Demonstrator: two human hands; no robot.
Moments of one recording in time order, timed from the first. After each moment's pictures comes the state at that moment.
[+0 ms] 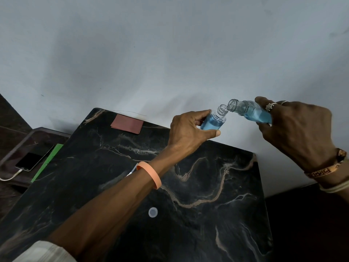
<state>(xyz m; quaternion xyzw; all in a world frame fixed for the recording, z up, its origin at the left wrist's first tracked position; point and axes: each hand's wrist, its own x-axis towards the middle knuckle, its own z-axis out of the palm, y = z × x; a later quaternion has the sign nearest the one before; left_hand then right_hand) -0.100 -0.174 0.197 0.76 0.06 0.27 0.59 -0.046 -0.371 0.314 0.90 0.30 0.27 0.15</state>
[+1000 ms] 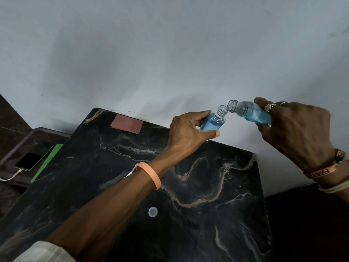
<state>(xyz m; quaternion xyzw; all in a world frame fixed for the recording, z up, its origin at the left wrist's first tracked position) -0.100 -0.174 0.194 0.75 0.07 0.26 0.60 -0.047 -0.373 0.313 0.90 0.30 0.27 0.15</state>
